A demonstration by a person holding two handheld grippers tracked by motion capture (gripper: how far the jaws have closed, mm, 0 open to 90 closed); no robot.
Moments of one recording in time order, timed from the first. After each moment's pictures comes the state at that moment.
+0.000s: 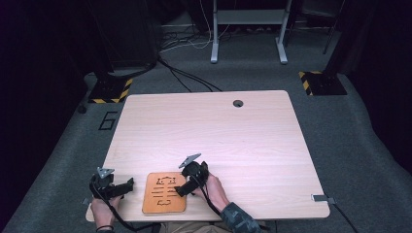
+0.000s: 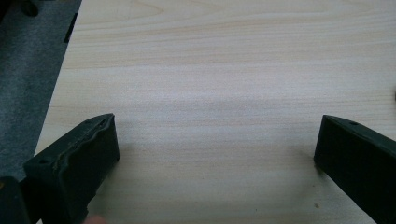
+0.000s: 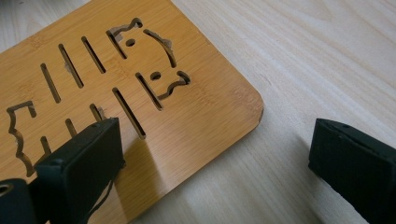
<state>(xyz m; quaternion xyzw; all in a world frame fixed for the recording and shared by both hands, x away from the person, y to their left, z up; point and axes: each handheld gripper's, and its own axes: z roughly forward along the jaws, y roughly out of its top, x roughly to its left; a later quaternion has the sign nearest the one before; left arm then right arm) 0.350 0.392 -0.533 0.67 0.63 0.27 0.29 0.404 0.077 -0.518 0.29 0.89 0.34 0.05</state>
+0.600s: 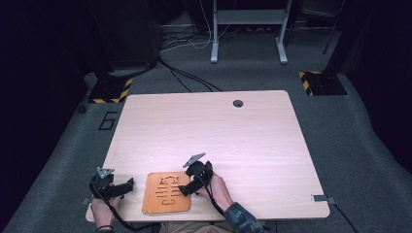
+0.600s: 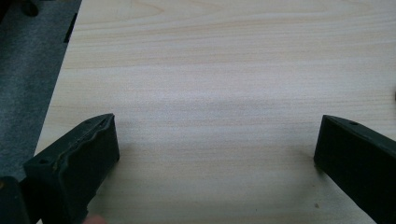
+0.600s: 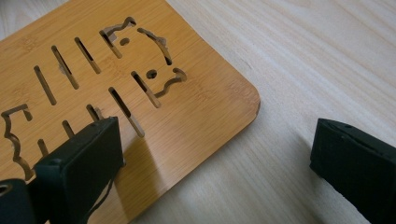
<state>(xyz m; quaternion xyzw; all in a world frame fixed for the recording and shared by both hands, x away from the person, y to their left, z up) 0.350 0.392 -0.533 0.67 0.63 0.27 0.29 0.405 0.064 -0.518 0.30 0.89 0.33 0.05</state>
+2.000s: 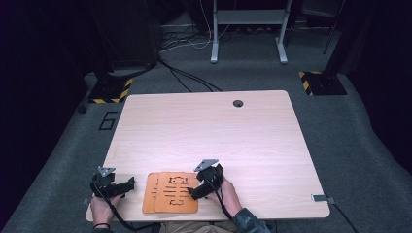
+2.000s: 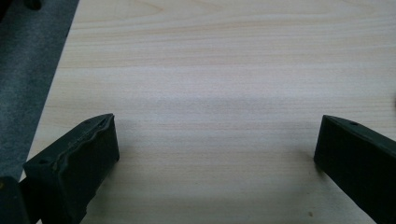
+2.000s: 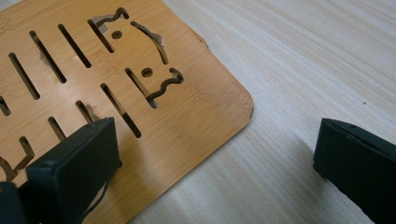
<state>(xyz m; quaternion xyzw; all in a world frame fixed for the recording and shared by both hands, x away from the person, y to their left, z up) 0.355 0.386 -0.530 0.66 0.65 0.26 0.27 0.389 0.031 -0.525 0.31 0.87 0.36 0.09</state>
